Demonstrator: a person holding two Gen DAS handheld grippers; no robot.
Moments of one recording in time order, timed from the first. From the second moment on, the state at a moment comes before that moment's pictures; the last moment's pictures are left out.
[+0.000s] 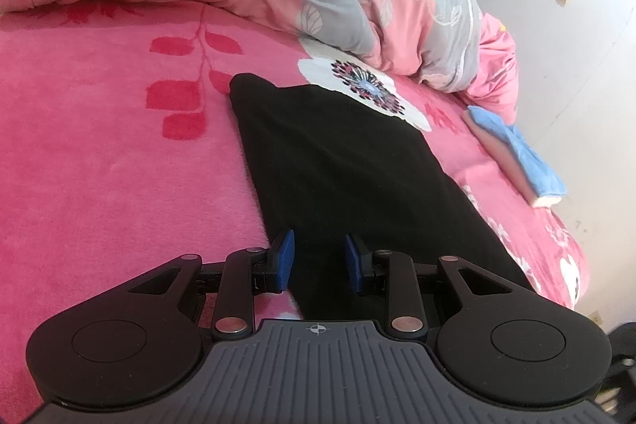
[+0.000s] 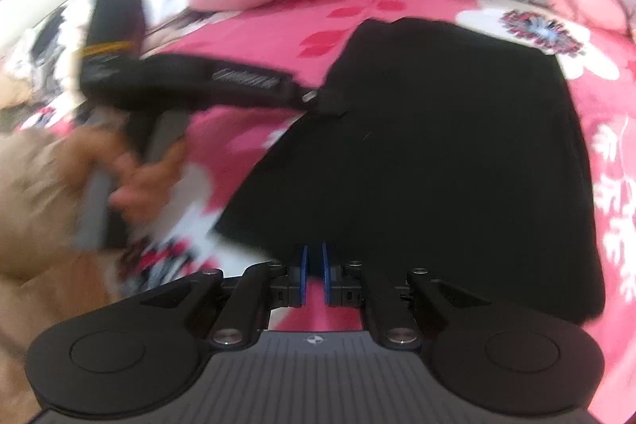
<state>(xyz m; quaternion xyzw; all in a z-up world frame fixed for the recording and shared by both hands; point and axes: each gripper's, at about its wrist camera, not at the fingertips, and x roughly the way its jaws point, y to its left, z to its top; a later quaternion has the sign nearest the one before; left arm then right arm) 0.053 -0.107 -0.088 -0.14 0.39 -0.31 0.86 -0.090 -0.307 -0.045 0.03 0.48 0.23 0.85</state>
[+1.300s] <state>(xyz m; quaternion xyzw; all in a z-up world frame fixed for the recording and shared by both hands) 0.045 -0.117 -0.106 -0.14 0.32 -0.33 0.88 0.140 -0.469 -0.072 0.20 0.38 0.04 0.90</state>
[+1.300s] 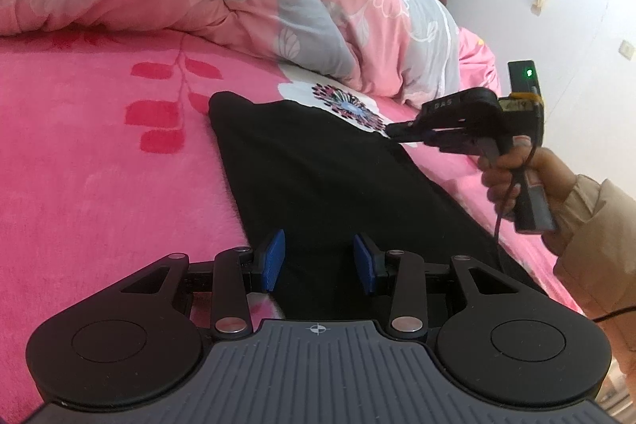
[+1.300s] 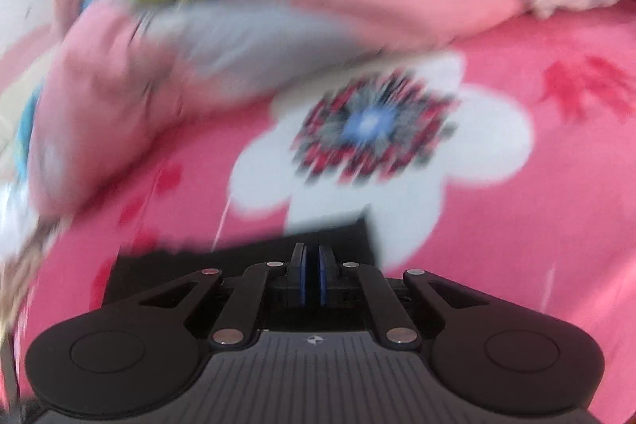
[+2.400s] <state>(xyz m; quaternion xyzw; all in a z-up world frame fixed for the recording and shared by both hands) 0.048 -0.100 -0.114 -0.20 0.32 -0.33 0.87 0.163 -0.331 -0.058 0.13 0.44 0.19 0.87</state>
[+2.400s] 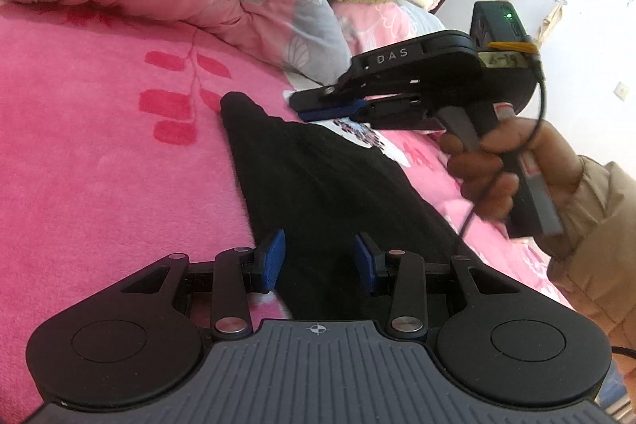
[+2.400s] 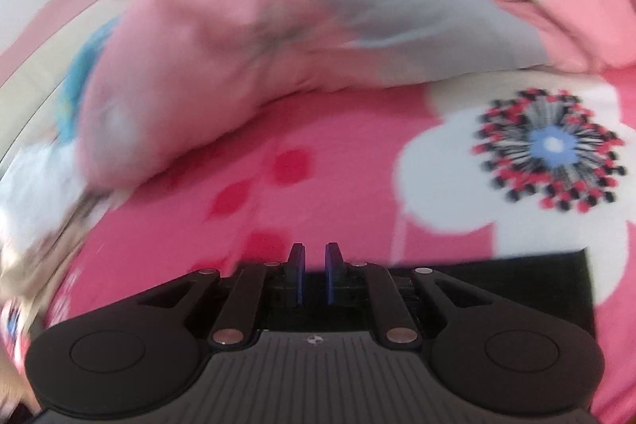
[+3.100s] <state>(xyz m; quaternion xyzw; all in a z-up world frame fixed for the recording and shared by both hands) 0.047 -0.101 -0.114 -0.20 0.32 -0.33 0.87 0.135 -0.436 -0.074 0.29 0.43 0.08 0.85</state>
